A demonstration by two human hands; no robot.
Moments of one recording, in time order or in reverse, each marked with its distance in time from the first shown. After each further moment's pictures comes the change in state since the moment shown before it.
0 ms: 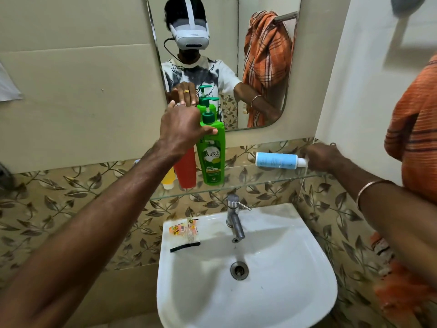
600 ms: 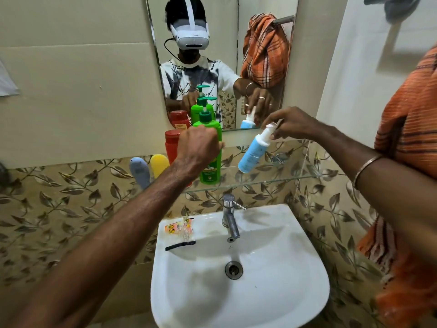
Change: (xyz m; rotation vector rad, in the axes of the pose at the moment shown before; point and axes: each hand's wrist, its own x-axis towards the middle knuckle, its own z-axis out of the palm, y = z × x) left_hand -0.038 0.043 0.016 0.031 -0.035 0.083; right_hand 0.016 -0.059 -0.102 0.633 0.072 -0.309
